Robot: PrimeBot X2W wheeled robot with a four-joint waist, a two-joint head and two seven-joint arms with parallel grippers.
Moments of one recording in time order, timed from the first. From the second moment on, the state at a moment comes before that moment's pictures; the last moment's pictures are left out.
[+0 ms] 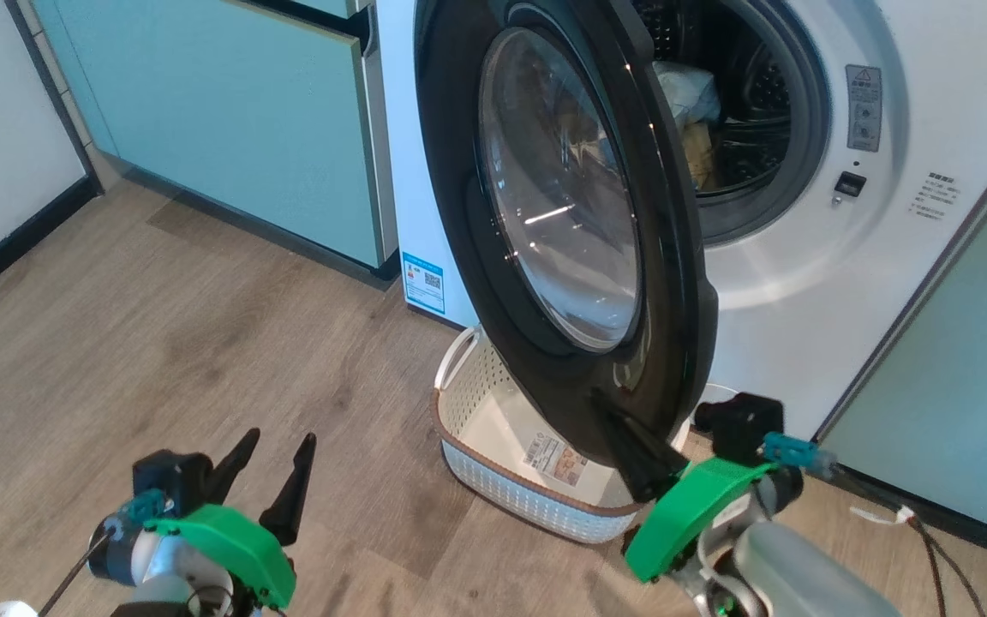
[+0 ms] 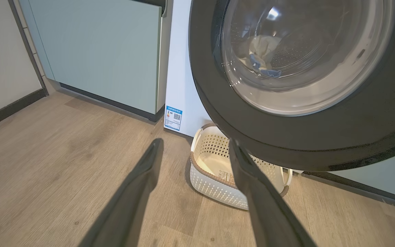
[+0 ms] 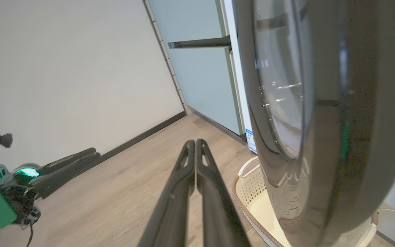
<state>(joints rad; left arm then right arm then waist) -0.13 0.29 -0.27 0.43 -0.50 -0.13 -0.25 -0.40 -0.06 0.82 0.47 0.69 0.13 -0.25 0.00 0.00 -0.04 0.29</state>
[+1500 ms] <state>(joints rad) -0.13 0.27 -0.27 0.44 -0.50 -0.13 -0.25 -0.64 -0.06 0.37 0.78 0.58 0.13 -0.25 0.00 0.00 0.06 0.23</state>
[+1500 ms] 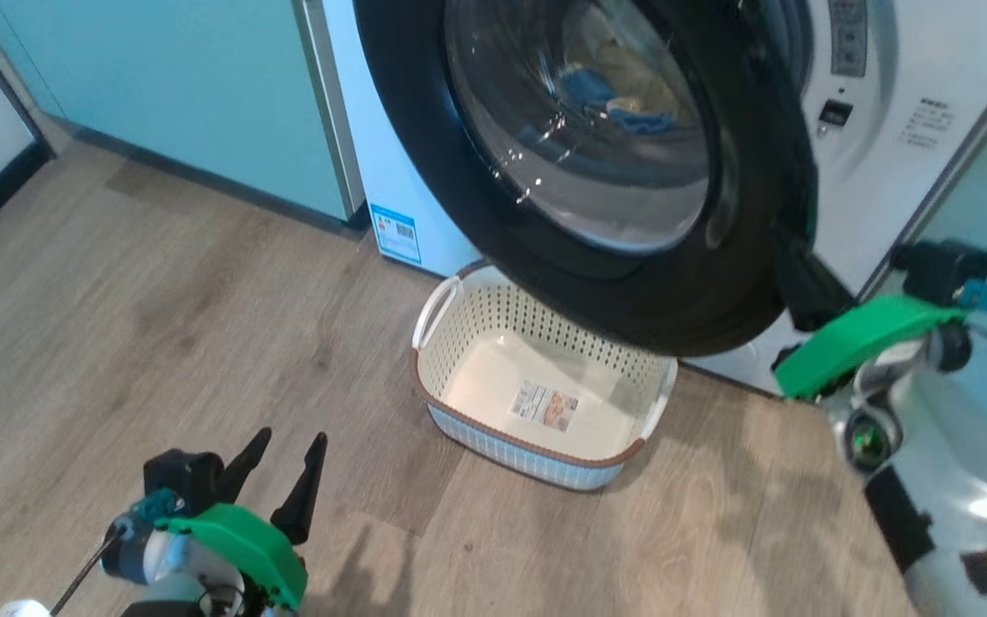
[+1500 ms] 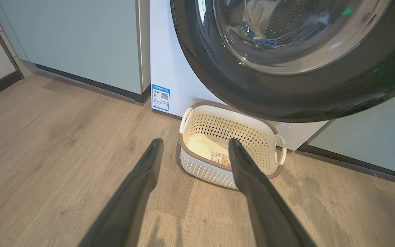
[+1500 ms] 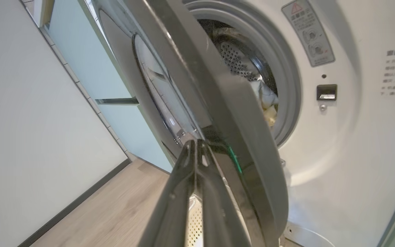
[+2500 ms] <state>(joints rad) -0.28 0.21 -0.26 0.42 -0.48 -0.13 -0.25 -1.06 -0.07 0.10 1.01 0.39 0.13 -0.25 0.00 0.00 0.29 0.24</state>
